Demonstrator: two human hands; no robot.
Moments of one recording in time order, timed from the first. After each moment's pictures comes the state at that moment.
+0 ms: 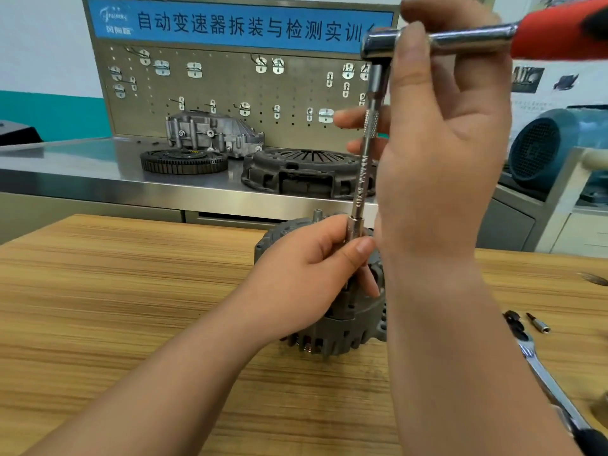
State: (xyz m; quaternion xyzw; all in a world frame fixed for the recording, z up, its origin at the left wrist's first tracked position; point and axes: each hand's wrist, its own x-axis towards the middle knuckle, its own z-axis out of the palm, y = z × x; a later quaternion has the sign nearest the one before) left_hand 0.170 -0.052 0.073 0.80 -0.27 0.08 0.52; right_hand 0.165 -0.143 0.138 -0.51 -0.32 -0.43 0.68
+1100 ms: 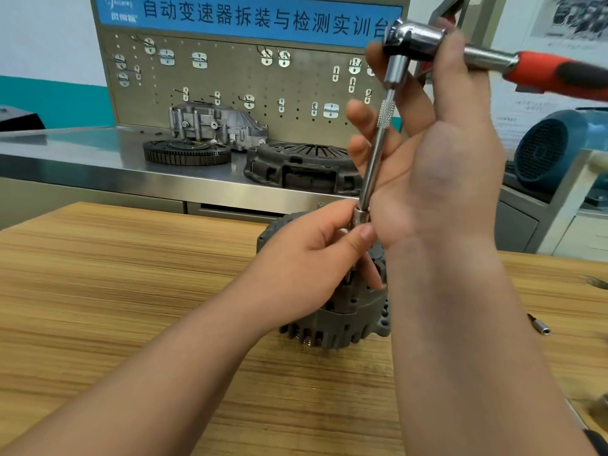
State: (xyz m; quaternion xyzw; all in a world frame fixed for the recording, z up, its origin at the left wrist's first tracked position) left_hand 0.174 -0.055 0.074 0.77 -0.29 0.09 0.57; right_hand 0.165 -0.146 0.137 -0.41 -0.26 -0.24 0.84
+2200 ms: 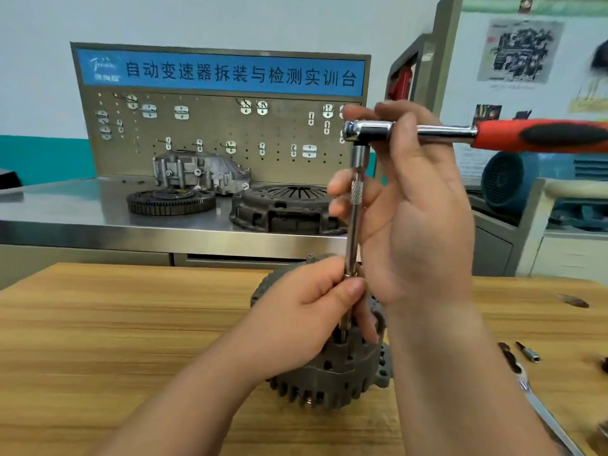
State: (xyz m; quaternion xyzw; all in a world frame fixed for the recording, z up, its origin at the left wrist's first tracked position) left_hand 0.186 -0.046 0.081 0.76 -0.38 0.06 0.53; right_hand 0.172 -0.150 0.144 -0.44 -0.34 -0.26 0.79
